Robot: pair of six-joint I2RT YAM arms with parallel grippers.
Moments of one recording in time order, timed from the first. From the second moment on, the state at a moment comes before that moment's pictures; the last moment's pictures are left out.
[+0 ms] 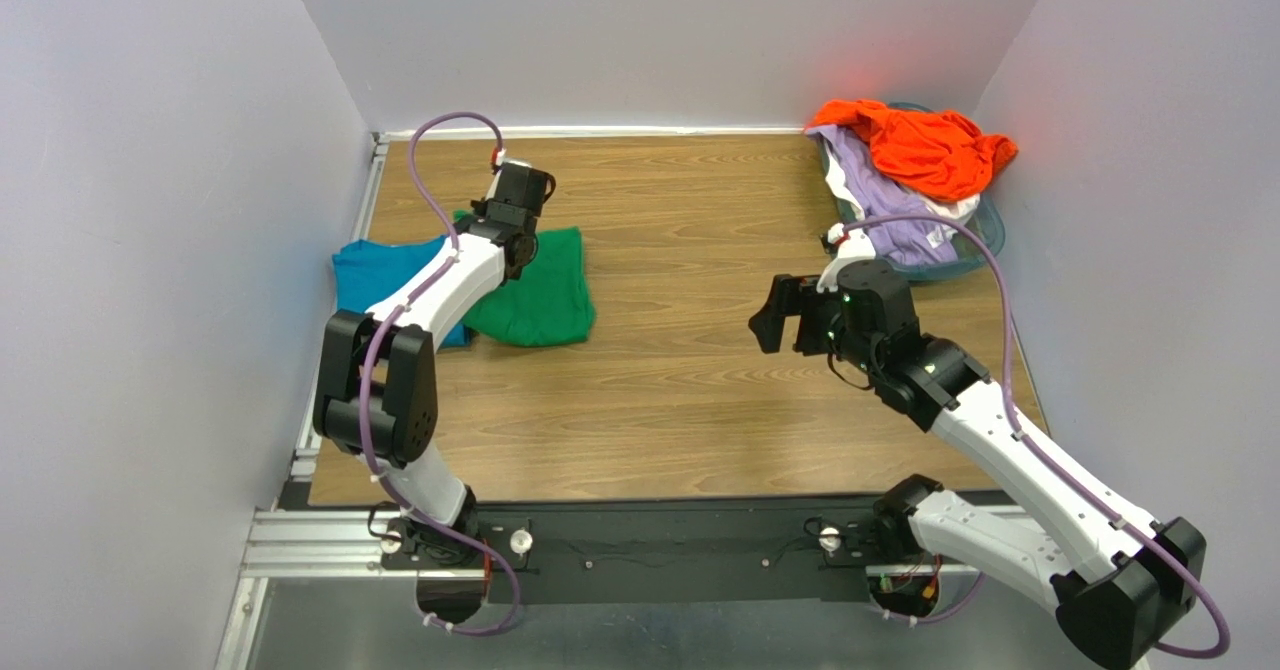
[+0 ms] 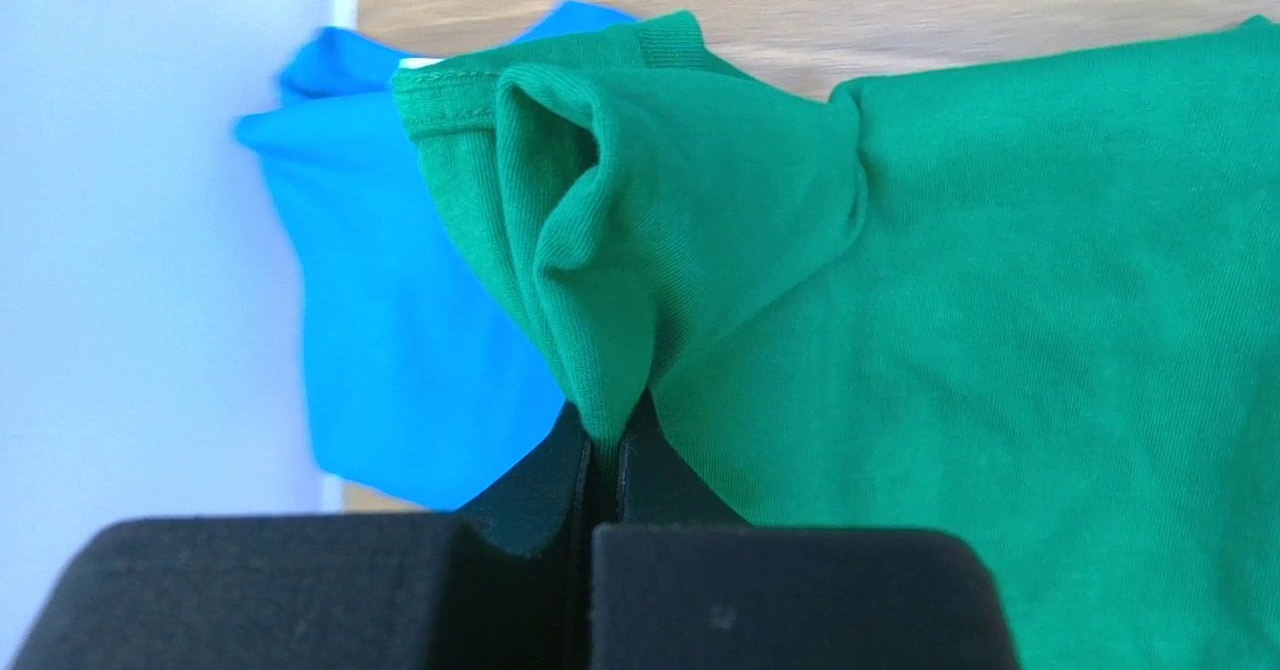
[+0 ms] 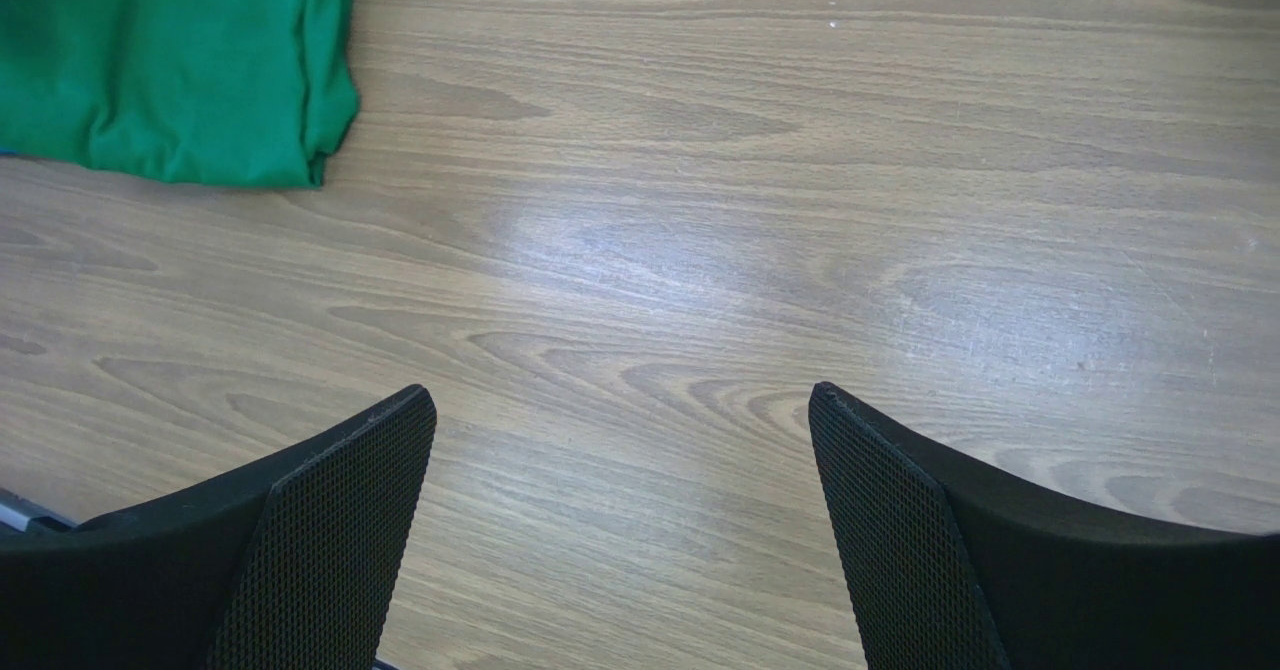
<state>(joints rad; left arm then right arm) -0.28 1.66 1.22 -0.47 -0.60 -0.05 0.57 0.91 0.78 -0.41 0.10 0.39</state>
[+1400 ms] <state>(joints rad) -0.24 1.37 1.24 -0.51 -0.74 0.14 0.57 0.91 0.78 -0.46 0.20 0.39</state>
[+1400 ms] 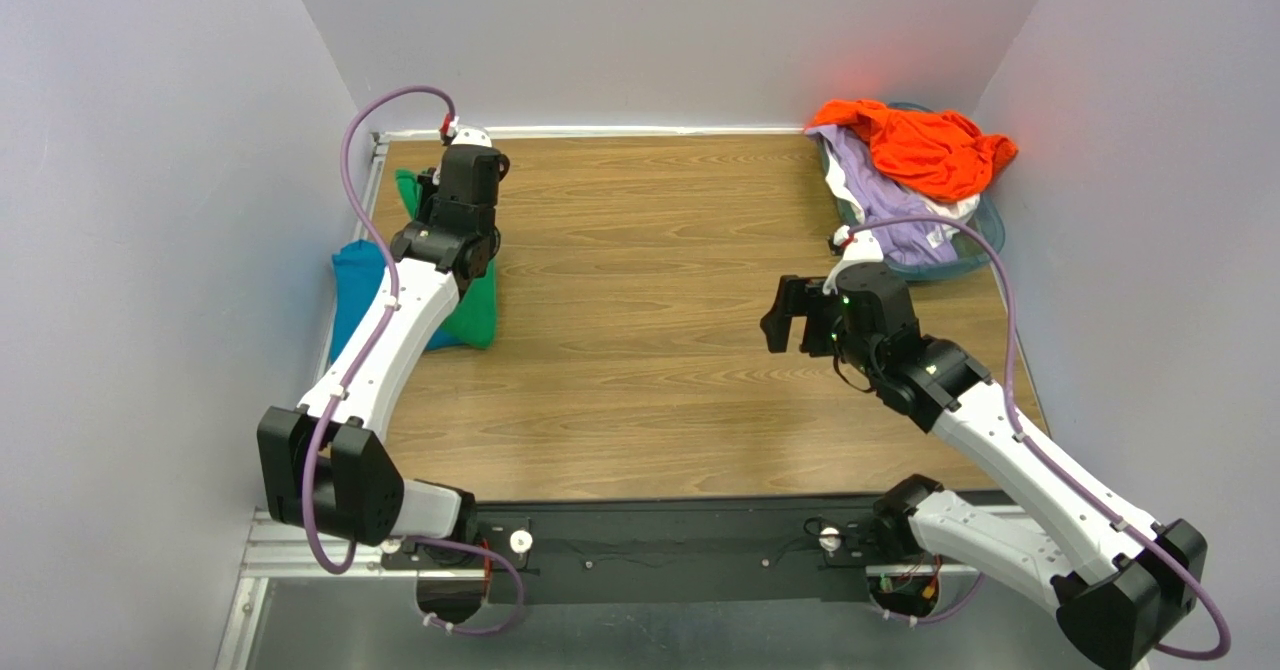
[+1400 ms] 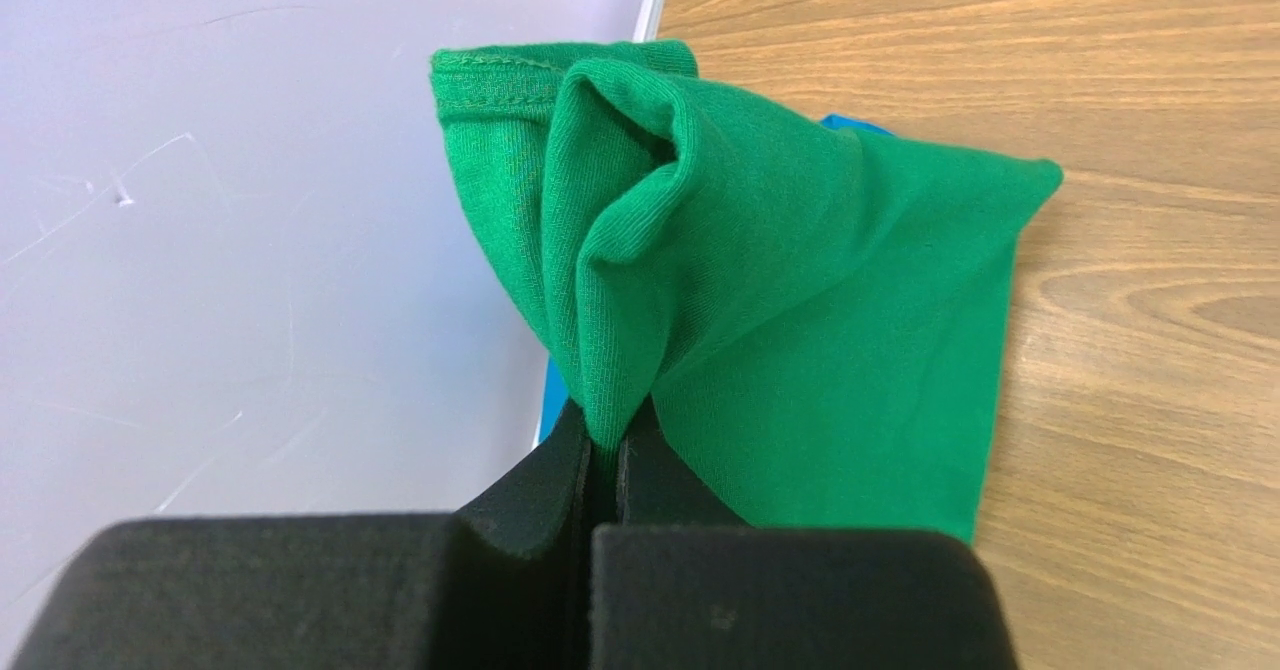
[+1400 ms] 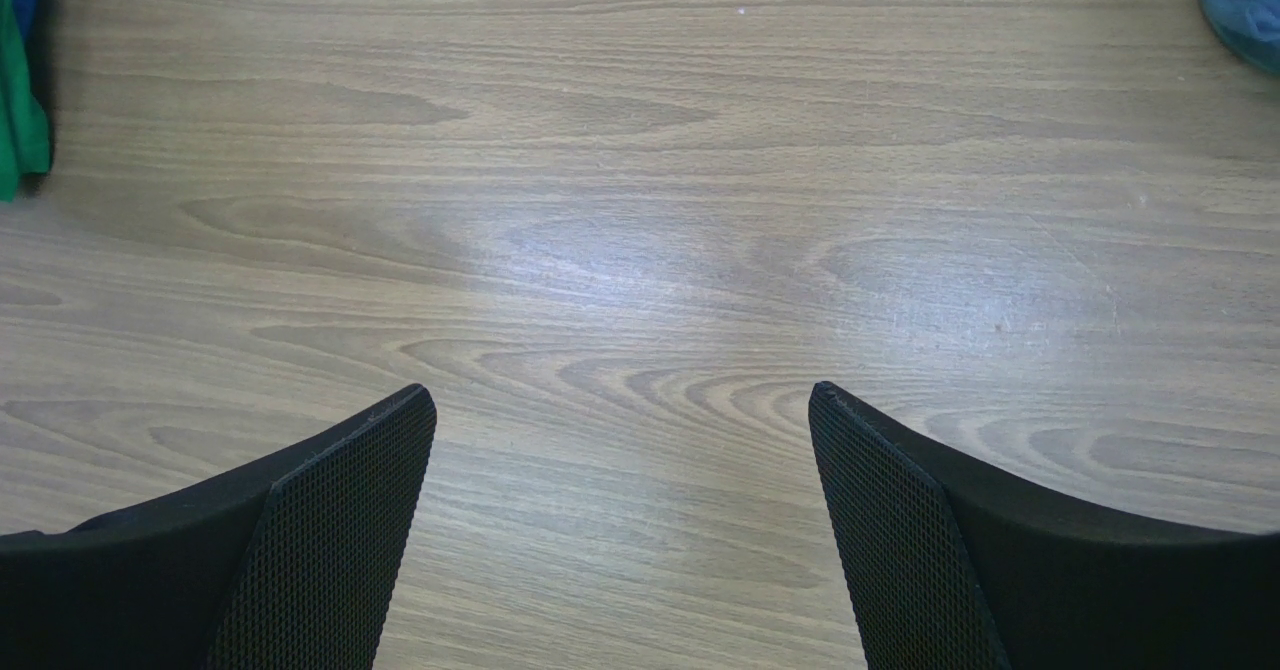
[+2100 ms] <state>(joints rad) -0.24 1.29 1.28 -0.57 -0.62 0.16 0.57 0.91 0.78 -0.46 0.22 0.39</state>
